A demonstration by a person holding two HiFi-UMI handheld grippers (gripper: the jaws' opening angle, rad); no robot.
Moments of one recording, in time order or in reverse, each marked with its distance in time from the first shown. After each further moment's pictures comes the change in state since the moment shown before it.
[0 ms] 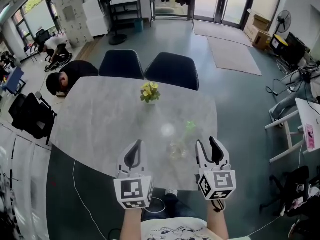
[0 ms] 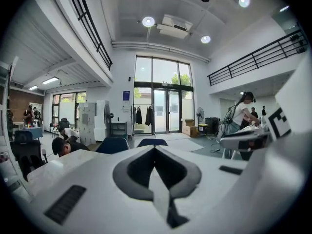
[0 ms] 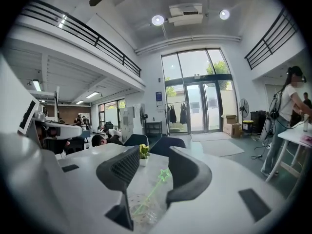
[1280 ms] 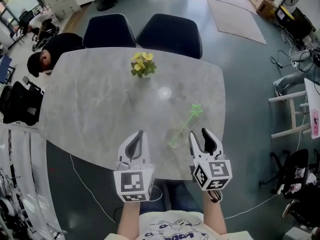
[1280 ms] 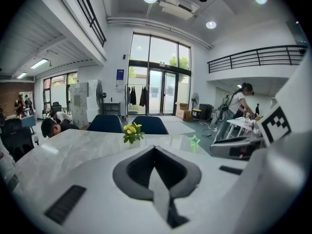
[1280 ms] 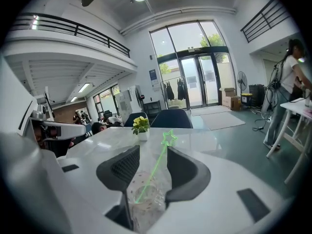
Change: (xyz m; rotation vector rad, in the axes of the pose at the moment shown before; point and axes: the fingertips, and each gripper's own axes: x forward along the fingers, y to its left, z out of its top) left arm 0.073 -0.004 -0.093 -0.019 0.226 -0.100; right arm 0.069 0.001 -0.116 0.143 0.251 0.016
